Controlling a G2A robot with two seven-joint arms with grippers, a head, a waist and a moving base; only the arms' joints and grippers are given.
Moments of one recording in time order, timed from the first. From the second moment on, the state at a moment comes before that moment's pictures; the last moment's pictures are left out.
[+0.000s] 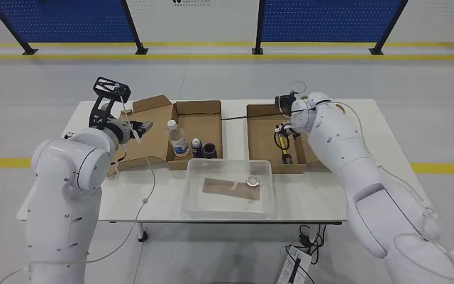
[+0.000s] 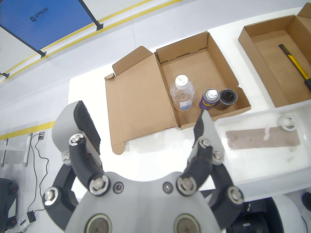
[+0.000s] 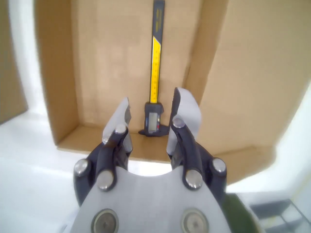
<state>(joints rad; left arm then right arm) 1.12 -1.13 -1.55 -2.01 1.26 -0.09 -1.23 -0.30 -1.45 0.75 -0.51 -0.81 0.07 1.07</state>
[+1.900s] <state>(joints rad) 1.12 -1.13 -1.55 -2.01 1.26 -0.09 -1.23 -0.88 -1.28 0.86 -1.56 -0.99 -0.14 1.30</state>
